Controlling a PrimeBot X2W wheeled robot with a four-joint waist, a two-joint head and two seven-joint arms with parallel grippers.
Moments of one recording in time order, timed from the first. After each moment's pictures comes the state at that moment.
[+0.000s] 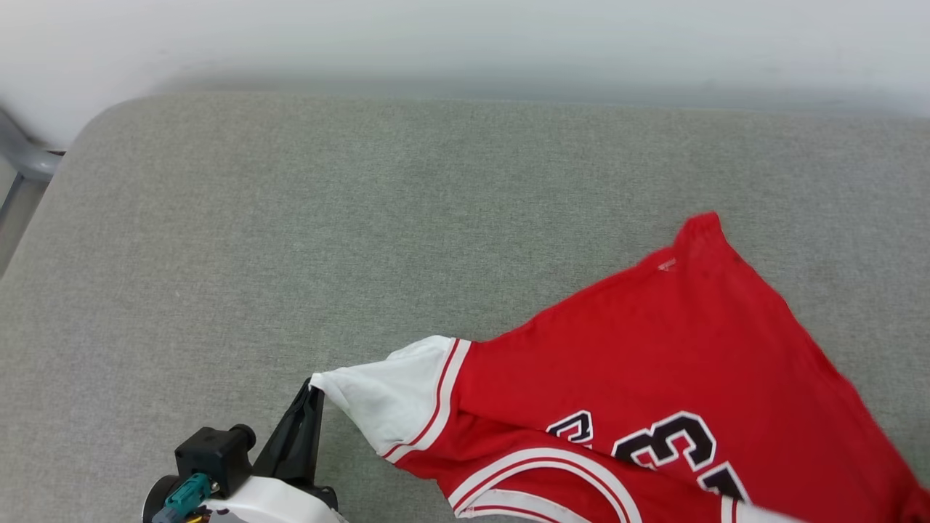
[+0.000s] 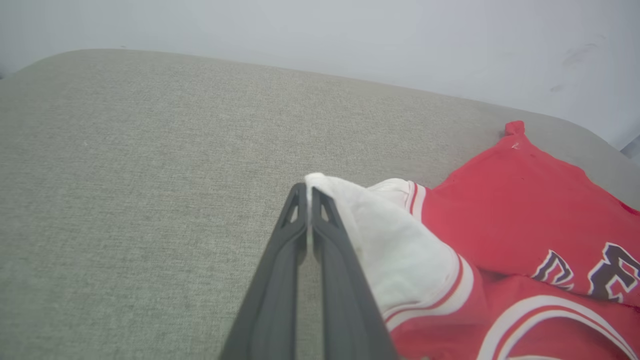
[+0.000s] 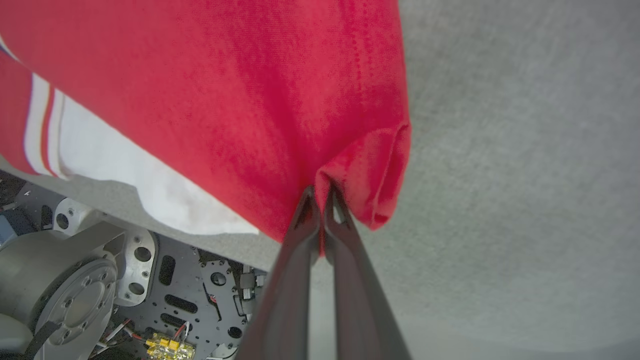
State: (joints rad) left arm 0.00 0.40 -0.44 -0.01 -0.61 0.19 -0.22; right arm 0.03 -0.92 0.24 0.07 0.83 0.13 0.73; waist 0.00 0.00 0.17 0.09
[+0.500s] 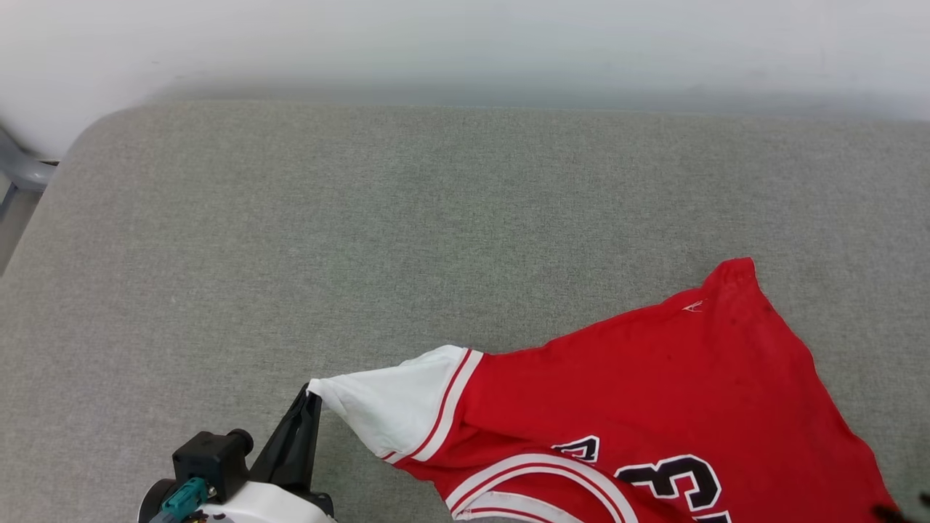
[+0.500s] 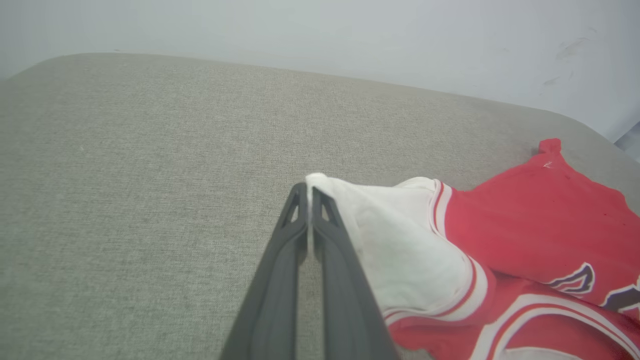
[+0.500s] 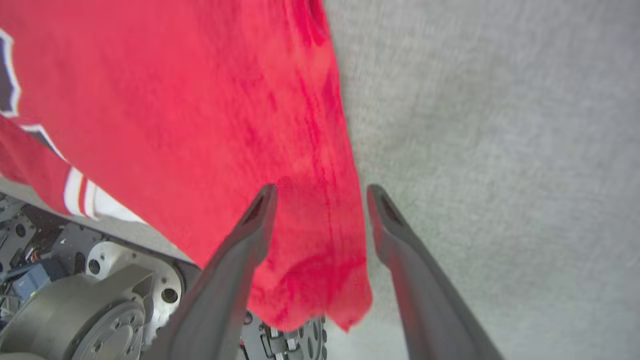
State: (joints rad) left arm 0.01 0.42 -0.45 -0.02 -0.61 0.20 -0.21; right arm 0.17 -0.81 0.15 0.05 0.83 0.13 0.64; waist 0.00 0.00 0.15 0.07
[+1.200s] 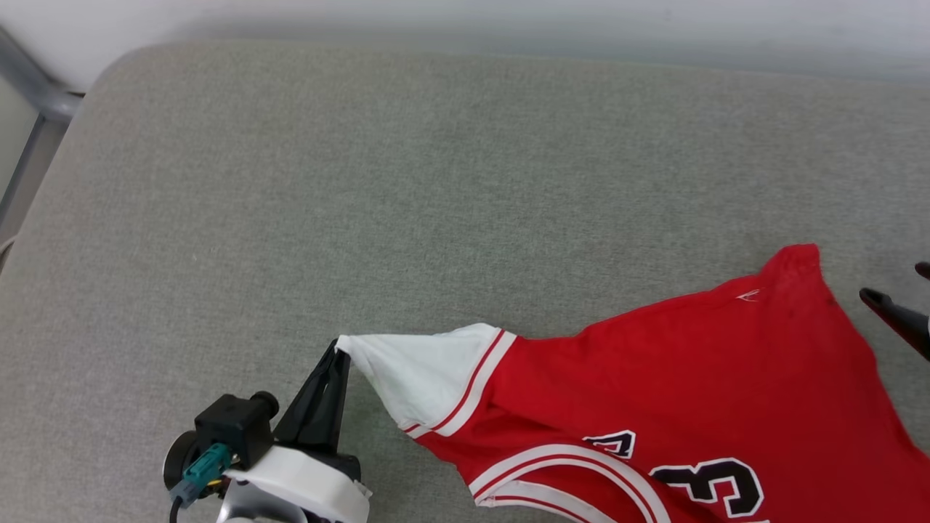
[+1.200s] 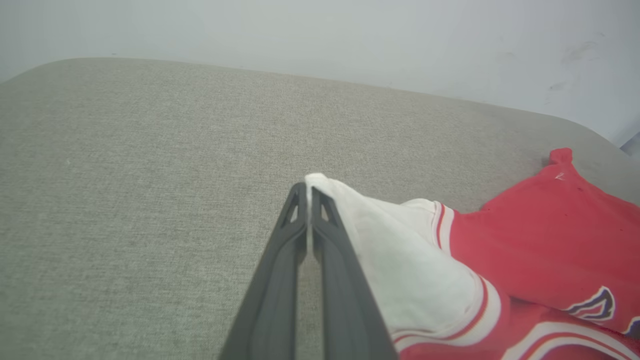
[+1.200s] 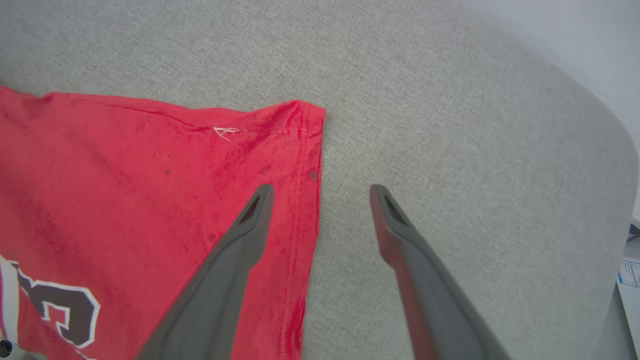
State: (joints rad) left arm -0.07 0.40 -0.48 -0.04 -0.58 0.19 -0.22; right arm -0.32 -0.84 0.19 -0.07 0.69 0.13 0.76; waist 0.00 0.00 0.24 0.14
